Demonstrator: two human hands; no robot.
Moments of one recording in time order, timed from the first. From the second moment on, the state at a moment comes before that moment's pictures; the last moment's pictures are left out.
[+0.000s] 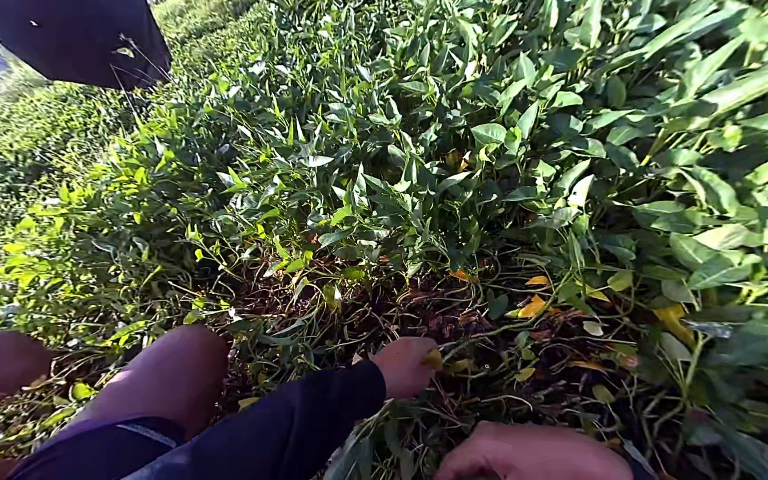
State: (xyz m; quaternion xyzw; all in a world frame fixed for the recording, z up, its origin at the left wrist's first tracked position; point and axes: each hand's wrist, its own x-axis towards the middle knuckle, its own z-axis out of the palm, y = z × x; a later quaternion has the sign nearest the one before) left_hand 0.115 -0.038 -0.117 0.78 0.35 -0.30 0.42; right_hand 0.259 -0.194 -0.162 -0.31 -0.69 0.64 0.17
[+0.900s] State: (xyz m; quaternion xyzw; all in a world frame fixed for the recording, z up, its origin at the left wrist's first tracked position) left_hand -0.002 -0.013 -0.108 0.68 0.40 -0.39 0.48; right_hand 0.307 -0.156 -0.187 -0.70 -0.52 0.47 0.15
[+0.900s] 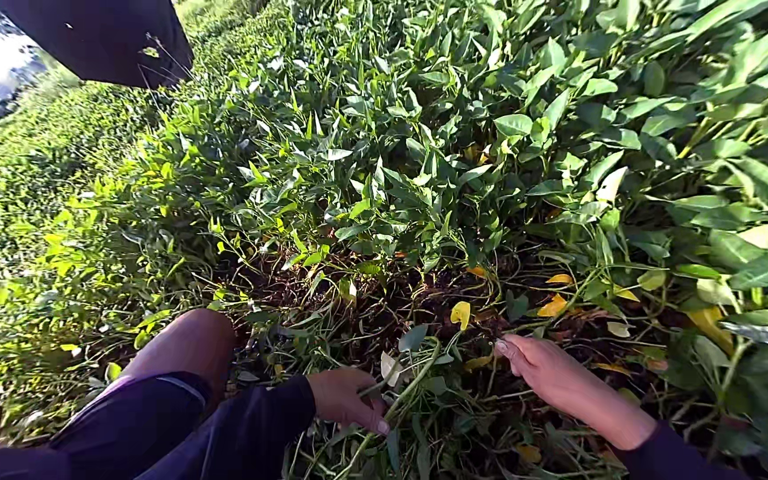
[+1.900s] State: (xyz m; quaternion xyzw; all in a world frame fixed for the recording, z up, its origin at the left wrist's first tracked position) left_hand 0.033 0.017 -0.012 0.81 0.39 0.13 0.41; right_hand 0.341 -0.150 -0.171 -0.67 -0.39 0.40 0.50
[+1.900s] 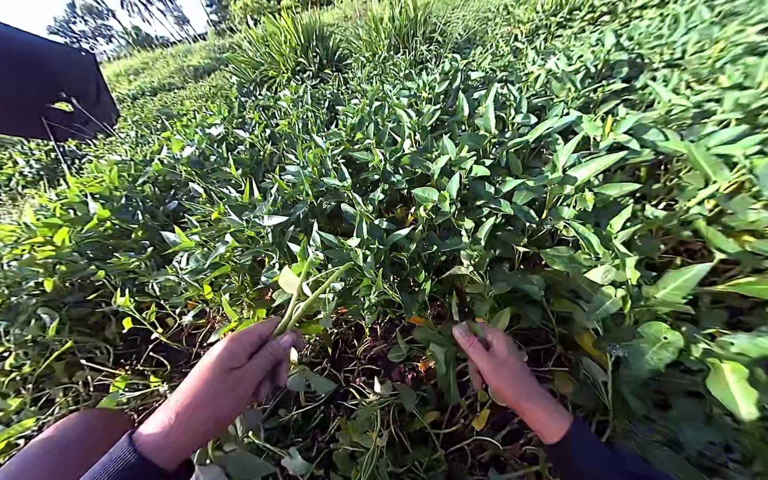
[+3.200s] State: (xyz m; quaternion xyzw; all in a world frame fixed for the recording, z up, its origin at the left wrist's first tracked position) left_hand 0.111 -0.005 -0.134 0.75 0.38 -0.08 0.54; right_hand 0.379 -0.266 -0.243 -0.81 -0.30 0.22 0.45
